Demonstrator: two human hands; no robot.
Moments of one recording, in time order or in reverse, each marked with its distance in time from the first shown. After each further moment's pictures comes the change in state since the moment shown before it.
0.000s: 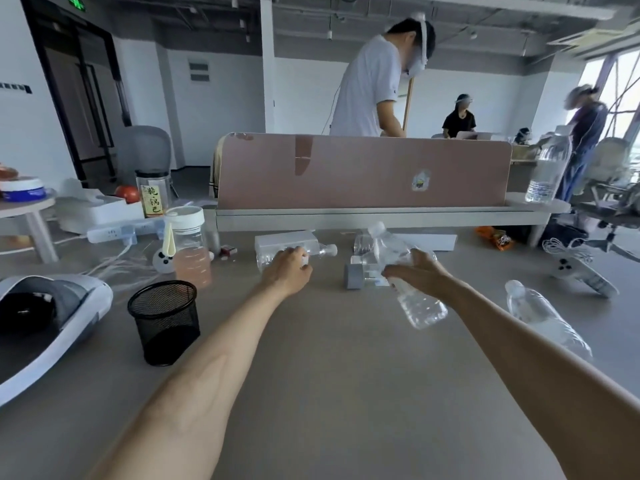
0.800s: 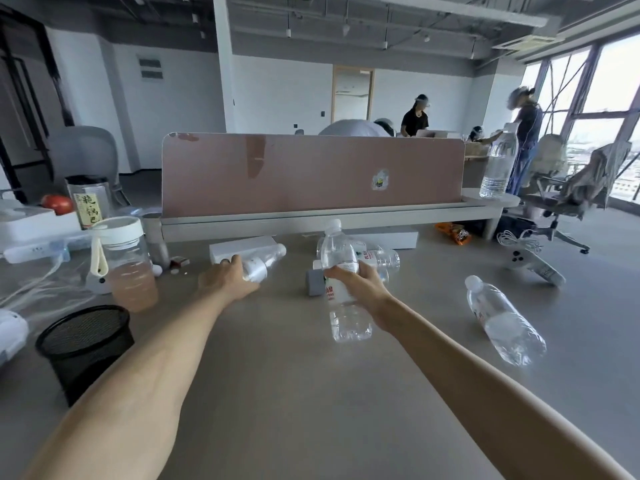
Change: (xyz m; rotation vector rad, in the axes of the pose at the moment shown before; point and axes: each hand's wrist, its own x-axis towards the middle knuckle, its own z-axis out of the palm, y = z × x) left_hand 0.042 -0.039 0.016 0.348 -0.065 -0.167; right_hand -0.011 -0.011 0.040 0.525 0.006 0.141
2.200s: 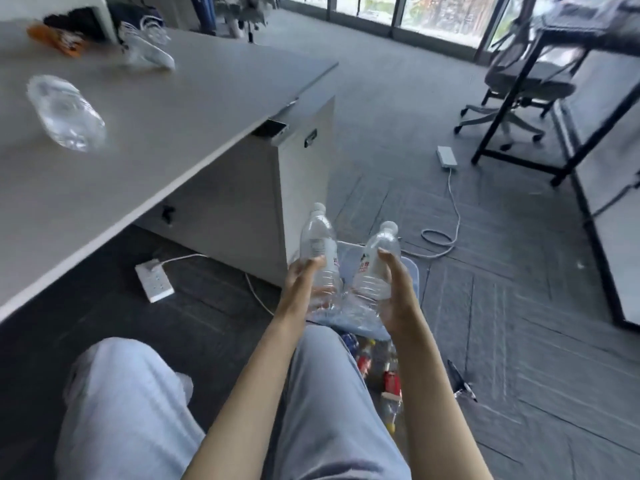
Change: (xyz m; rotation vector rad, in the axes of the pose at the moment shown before) left_hand -0.568 0.402 0.124 -1.352 -1.339 0.159; right_hand -0.505 0.275 -0.289 0.769 1.115 0.242
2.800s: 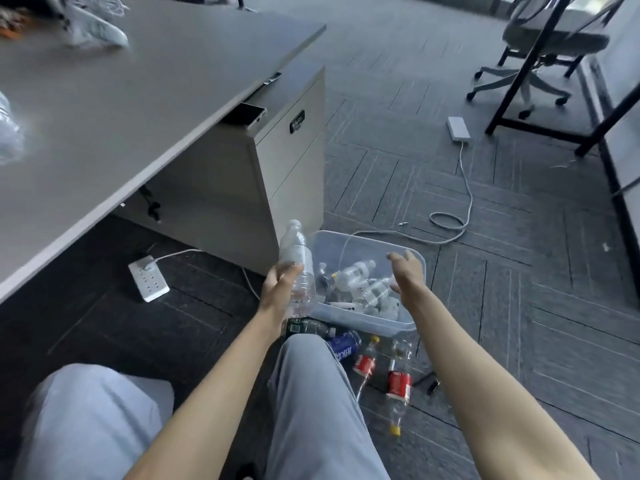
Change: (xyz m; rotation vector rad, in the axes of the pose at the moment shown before) left_hand 0.094 -0.036 -0.013 0.075 0.167 -0.144; right_hand 0.158 0.005 -0.064 -0.477 0.283 0.140
